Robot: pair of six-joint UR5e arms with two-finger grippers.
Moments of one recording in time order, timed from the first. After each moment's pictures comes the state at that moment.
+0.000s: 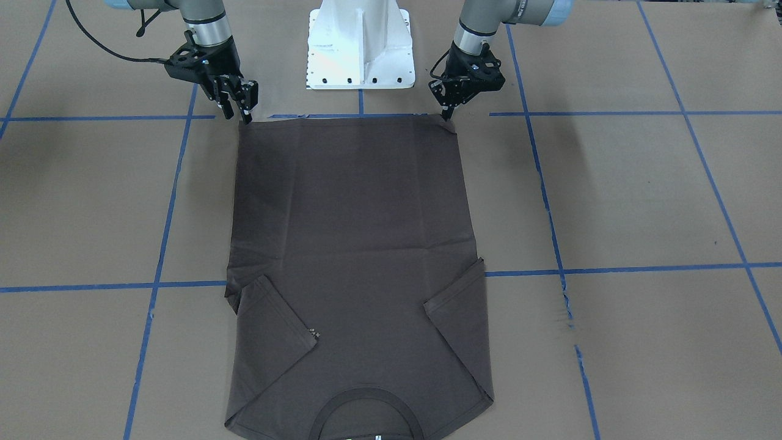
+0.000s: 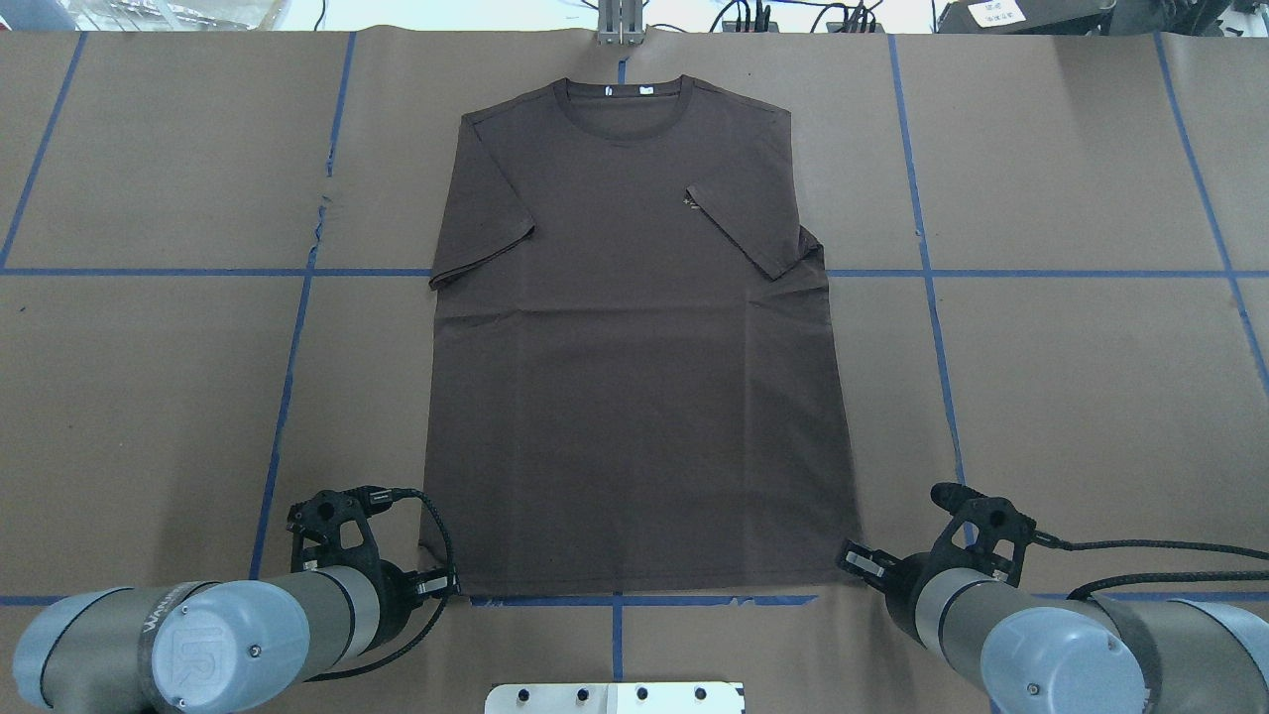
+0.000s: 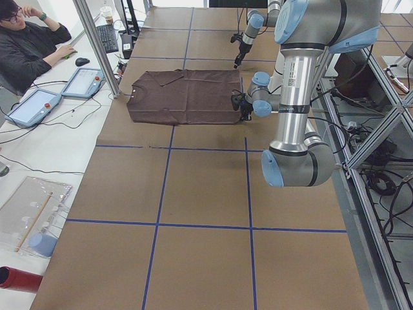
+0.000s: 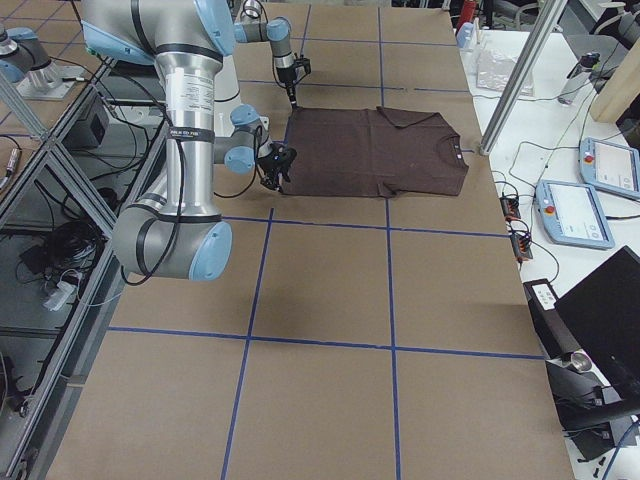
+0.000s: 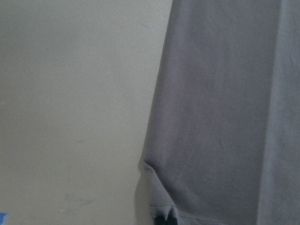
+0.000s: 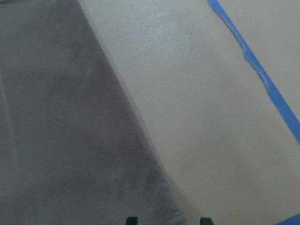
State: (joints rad) left arm -0.12 -1.72 -2.03 -1.91 -1.48 -1.72; right arm 0.07 -1.62 2.14 -1.29 1.32 1.97
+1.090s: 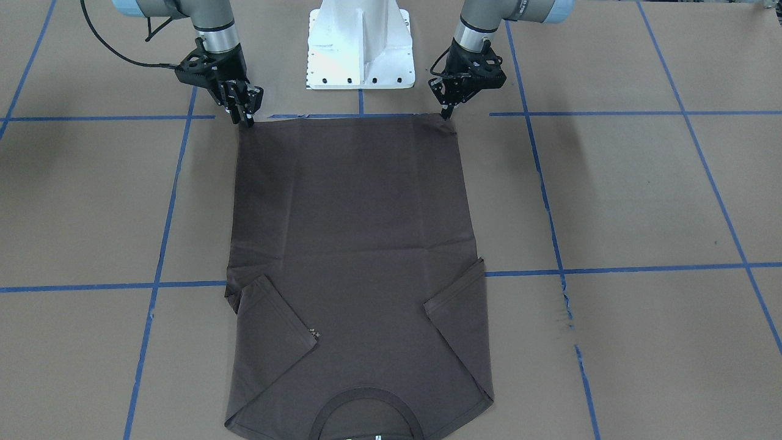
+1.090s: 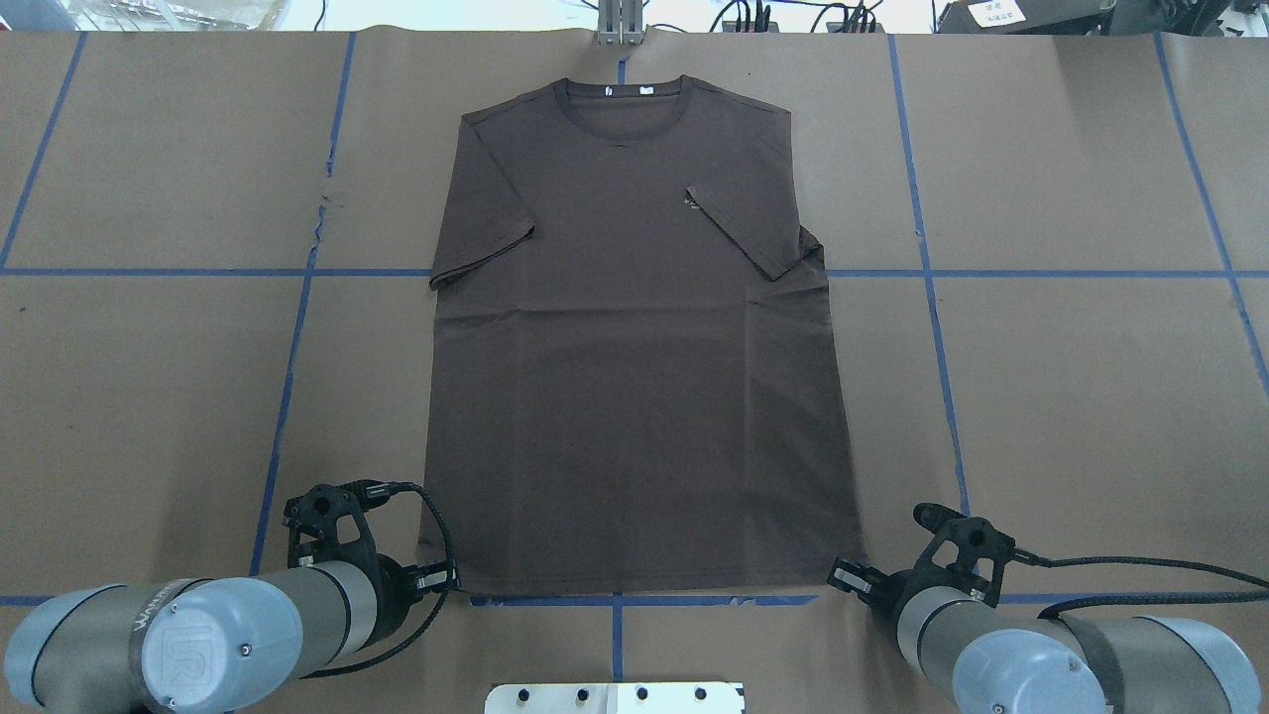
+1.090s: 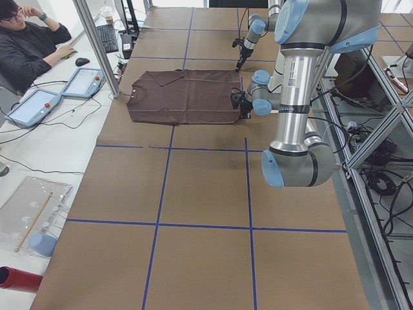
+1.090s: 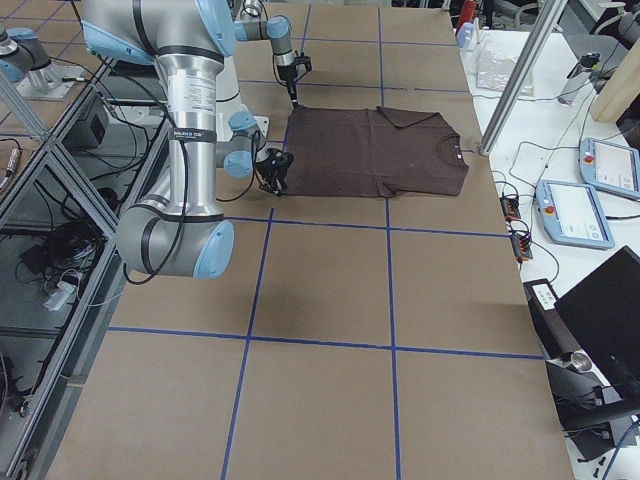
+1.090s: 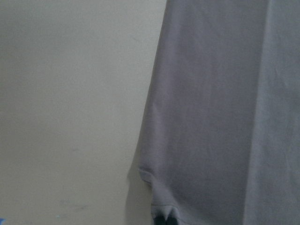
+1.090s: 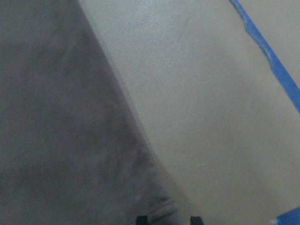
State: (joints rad) left arm -0.13 -1.72 -2.05 -1.91 -1.47 -1.72; right arm 0.04 -1.59 2.09 -1.28 1.30 1.98
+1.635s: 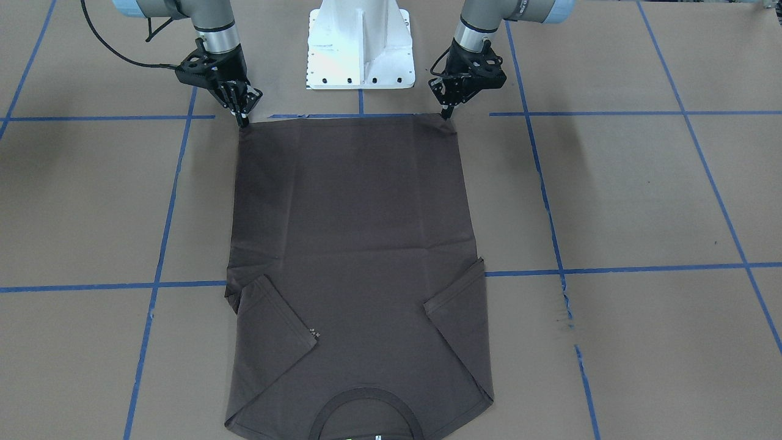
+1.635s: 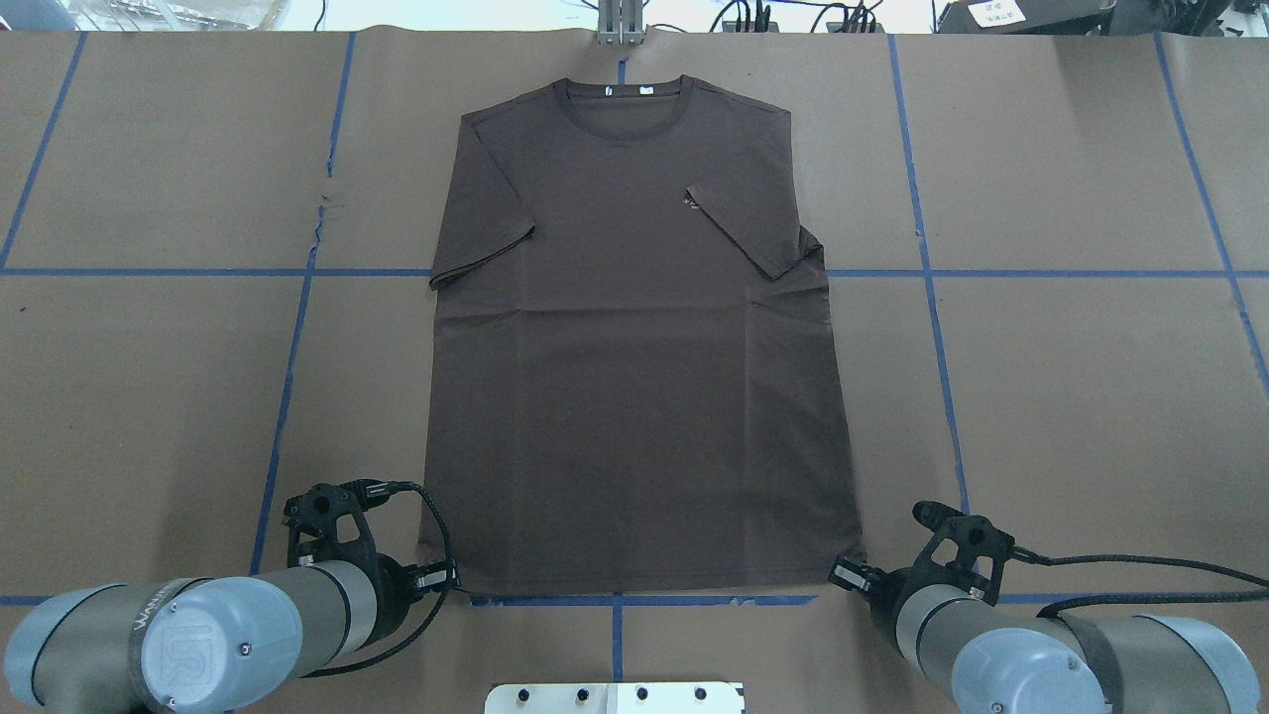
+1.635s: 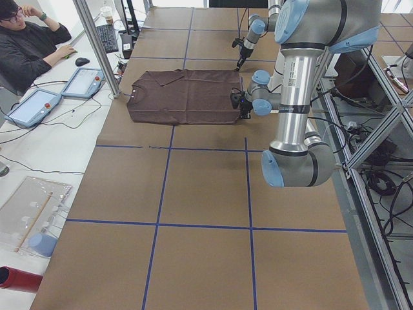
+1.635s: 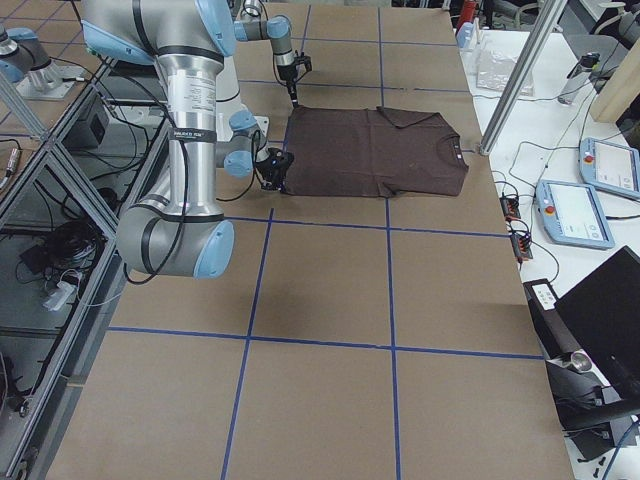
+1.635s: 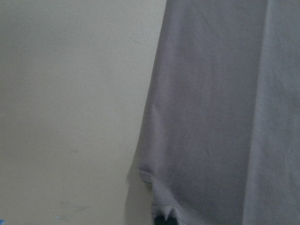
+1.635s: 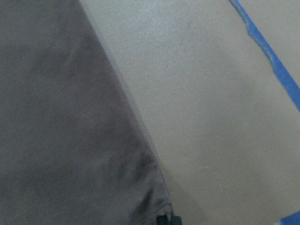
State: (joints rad) left arm -0.13 -1.72 -2.05 -1.91 -1.47 -1.71; right arm 0.05 -1.59 2.10 -1.28 1.29 1.98
